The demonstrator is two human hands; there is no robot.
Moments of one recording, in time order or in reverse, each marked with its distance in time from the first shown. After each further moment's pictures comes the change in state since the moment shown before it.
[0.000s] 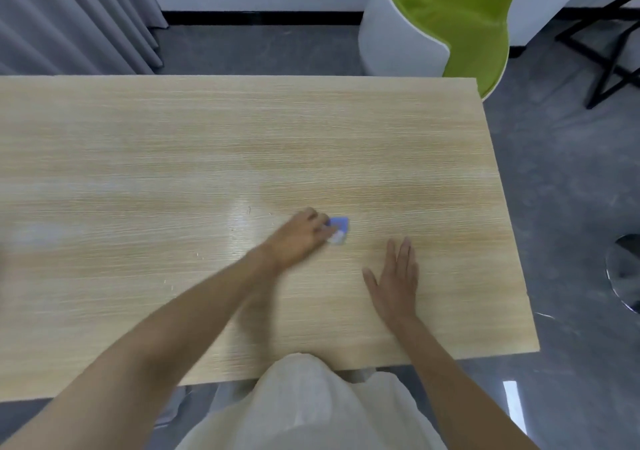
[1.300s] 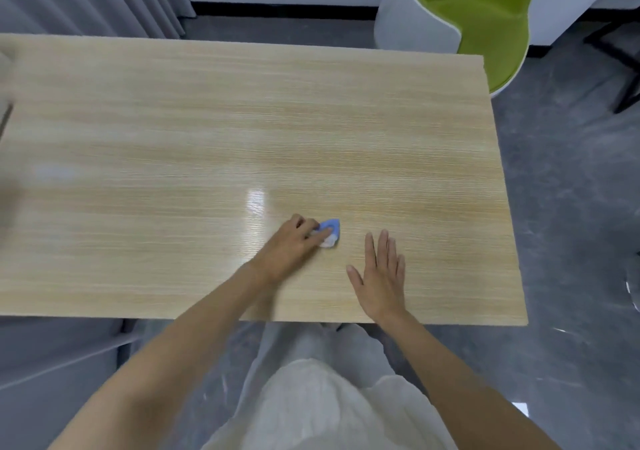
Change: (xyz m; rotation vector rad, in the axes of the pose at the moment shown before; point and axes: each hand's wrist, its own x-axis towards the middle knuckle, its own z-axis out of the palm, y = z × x) left_hand -0.069 0.088 0.019 0.066 0.027 -0.103; right_hand -0.052 0.035 0.015 -0.115 -0.153 -0.192
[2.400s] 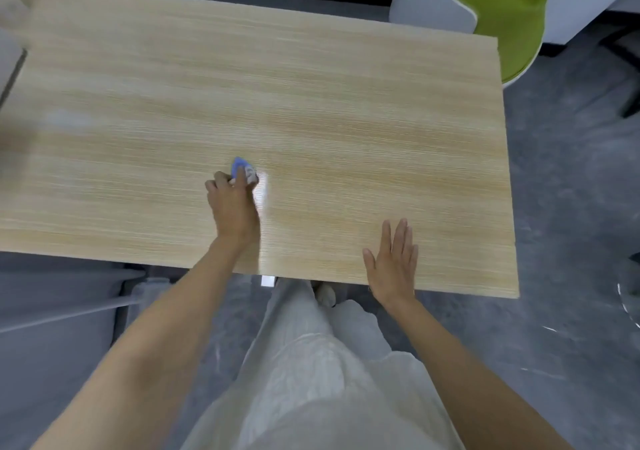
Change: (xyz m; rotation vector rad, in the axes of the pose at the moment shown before) left_hand -0.045 -0.003 -0.035 -0.066 0.235 -1.139; right_hand -0.034 0.026 0.013 -0.016 0.054 0.041
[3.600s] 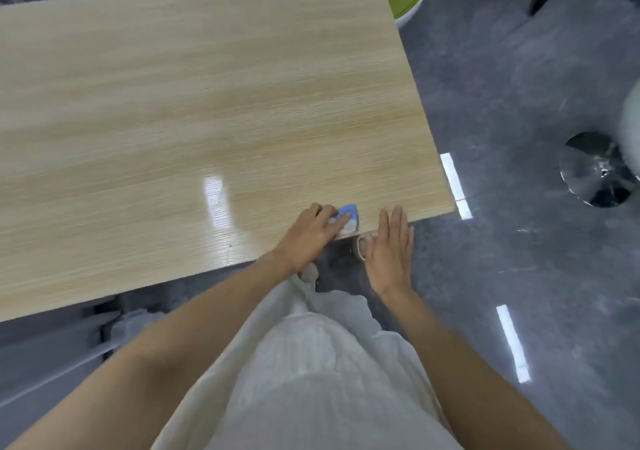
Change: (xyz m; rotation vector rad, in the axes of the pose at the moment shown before) left_hand -0.138 0.111 0.081 -0.089 -0.325 1.320; right_hand -0.067 0.078 0.011 0.101 0.175 0.266
